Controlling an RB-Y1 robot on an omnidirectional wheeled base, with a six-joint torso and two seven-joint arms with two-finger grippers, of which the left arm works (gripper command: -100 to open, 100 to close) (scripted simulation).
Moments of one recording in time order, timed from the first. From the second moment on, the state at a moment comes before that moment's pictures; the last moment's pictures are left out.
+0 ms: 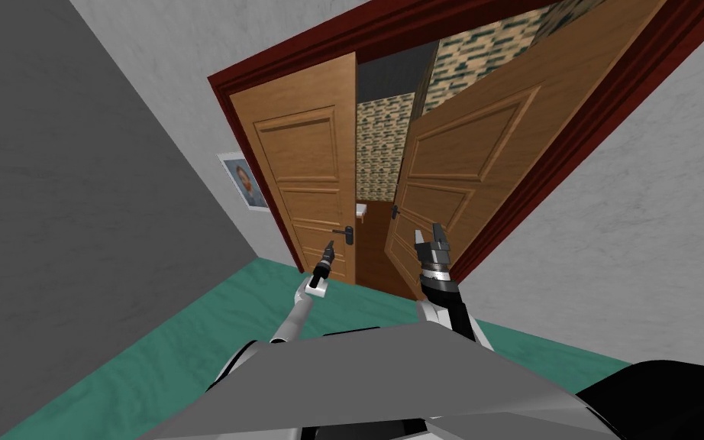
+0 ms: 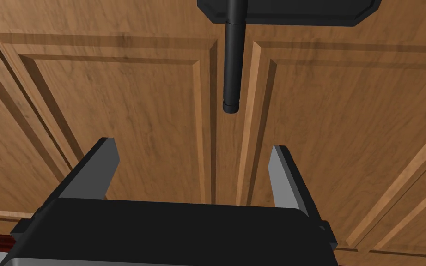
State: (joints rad) arm -0.35 0.01 -0.07 -0.88 -0.19 -0.44 0.19
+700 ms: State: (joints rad) arm -0.42 -0.03 -0.07 -0.78 -0.21 -0.42 0.22
